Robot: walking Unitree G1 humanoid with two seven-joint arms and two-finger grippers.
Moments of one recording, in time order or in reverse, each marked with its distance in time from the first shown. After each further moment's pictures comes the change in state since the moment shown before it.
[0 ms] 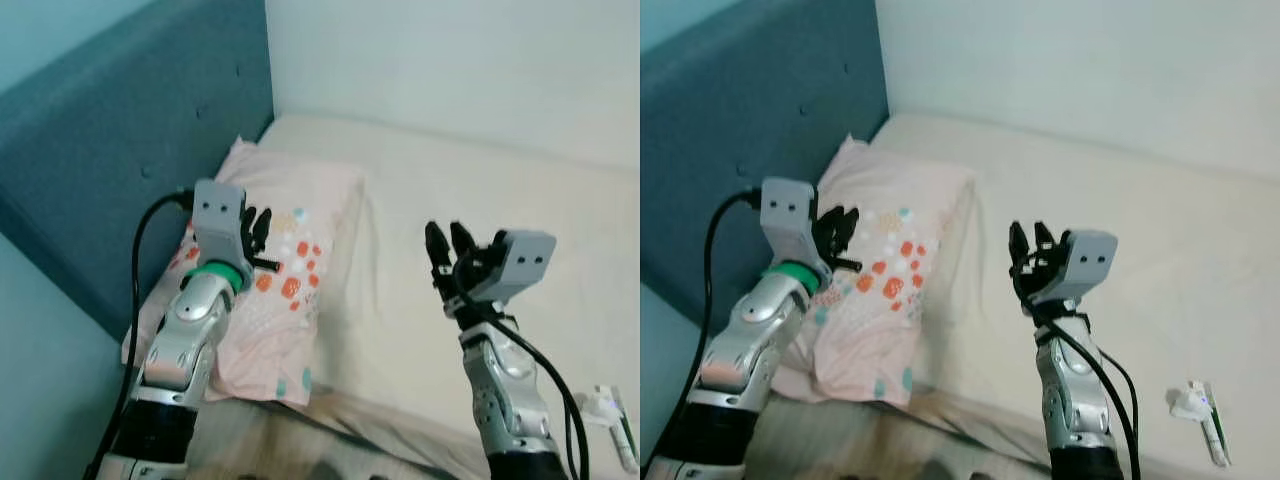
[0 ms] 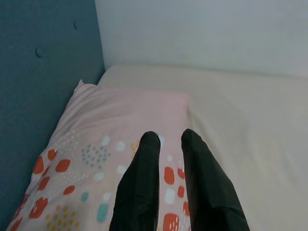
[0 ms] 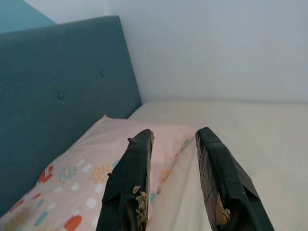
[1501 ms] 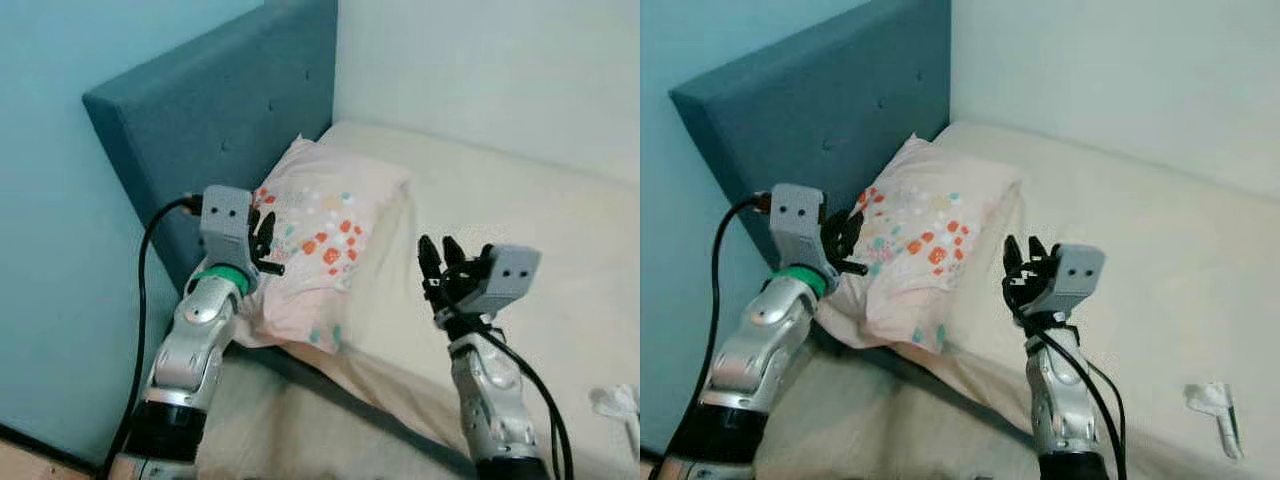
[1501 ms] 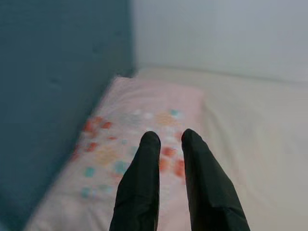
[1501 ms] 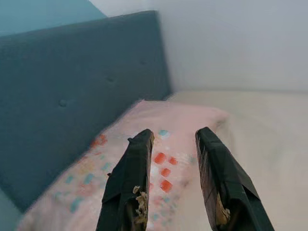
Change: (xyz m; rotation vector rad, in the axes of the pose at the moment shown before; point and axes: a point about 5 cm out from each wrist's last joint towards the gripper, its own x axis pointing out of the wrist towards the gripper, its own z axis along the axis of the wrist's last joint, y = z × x) left arm 0.003 -0.012 0.000 0.025 -0.010 -0.032; right arm -0.008 -0.001 -0.020 0.011 0.039 -0.075
